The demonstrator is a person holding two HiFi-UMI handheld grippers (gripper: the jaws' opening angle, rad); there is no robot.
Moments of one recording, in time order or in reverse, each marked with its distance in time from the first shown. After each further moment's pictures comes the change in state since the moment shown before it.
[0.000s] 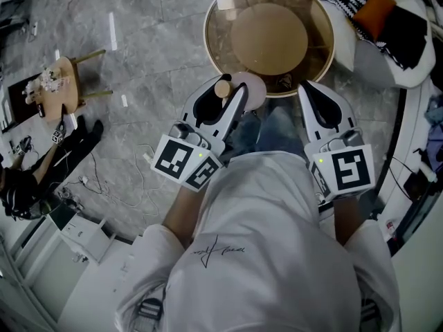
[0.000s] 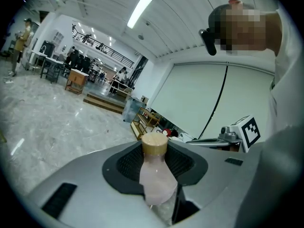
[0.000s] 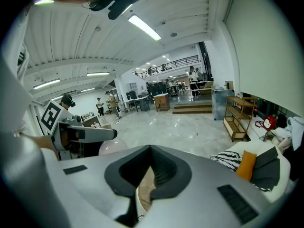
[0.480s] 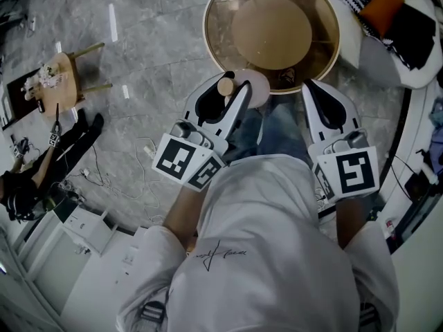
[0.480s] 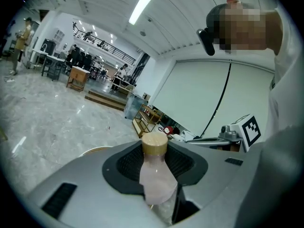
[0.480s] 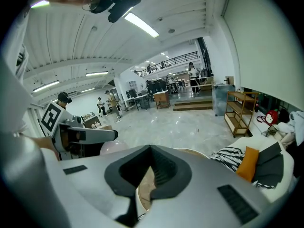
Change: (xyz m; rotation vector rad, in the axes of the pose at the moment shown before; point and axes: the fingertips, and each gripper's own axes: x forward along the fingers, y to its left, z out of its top) left arm 0.022 0.011 -0.014 -0.017 0.033 0.019; right arm 0.017 -0.017 -0.014 0.032 0.028 0.020
